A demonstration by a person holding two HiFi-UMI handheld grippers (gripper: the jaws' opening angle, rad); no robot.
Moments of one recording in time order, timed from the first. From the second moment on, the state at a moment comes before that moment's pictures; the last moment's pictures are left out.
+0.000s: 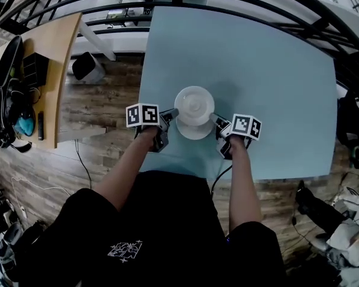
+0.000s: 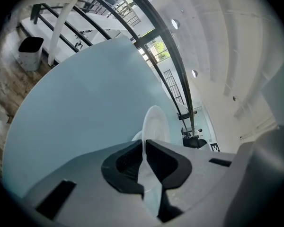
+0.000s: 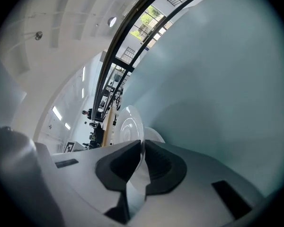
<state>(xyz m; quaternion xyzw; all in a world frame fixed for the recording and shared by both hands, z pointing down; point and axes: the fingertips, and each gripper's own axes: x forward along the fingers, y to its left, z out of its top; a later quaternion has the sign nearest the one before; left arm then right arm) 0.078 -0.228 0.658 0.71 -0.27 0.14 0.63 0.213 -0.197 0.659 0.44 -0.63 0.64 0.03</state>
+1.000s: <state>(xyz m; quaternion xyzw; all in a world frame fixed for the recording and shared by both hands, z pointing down) 0.083 -0.171 0.679 0.72 -0.22 0.24 0.61 0.216 -0.143 0.677 0.47 -0.61 0.63 0.10</state>
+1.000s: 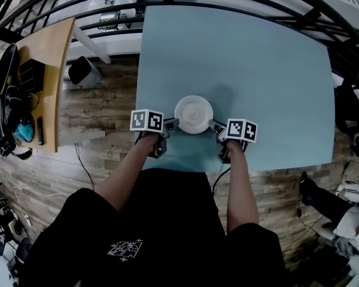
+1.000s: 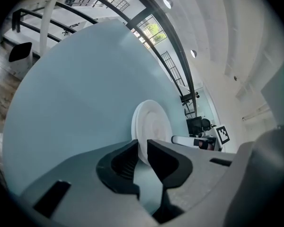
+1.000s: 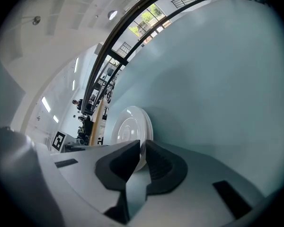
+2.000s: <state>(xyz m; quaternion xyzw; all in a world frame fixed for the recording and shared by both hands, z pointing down) 0.042 -0.168 0.653 0.76 -0.21 0.24 0.57 0.189 -0.131 0.670 0.48 -0.64 0.55 0.23</state>
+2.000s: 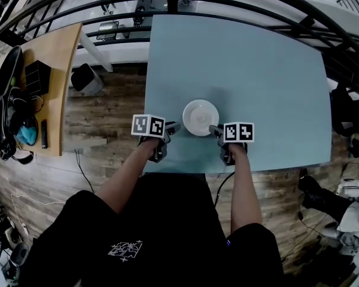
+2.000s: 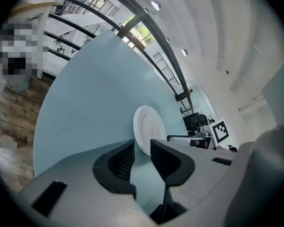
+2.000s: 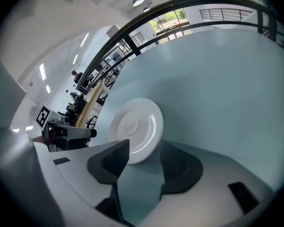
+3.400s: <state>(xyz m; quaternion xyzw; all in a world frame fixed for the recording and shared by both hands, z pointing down) 0.011 -0.270 0.347 0.92 -0.35 0.03 0.16 0.265 -0.176 0.312 0.70 -0.71 0.11 -0.02</state>
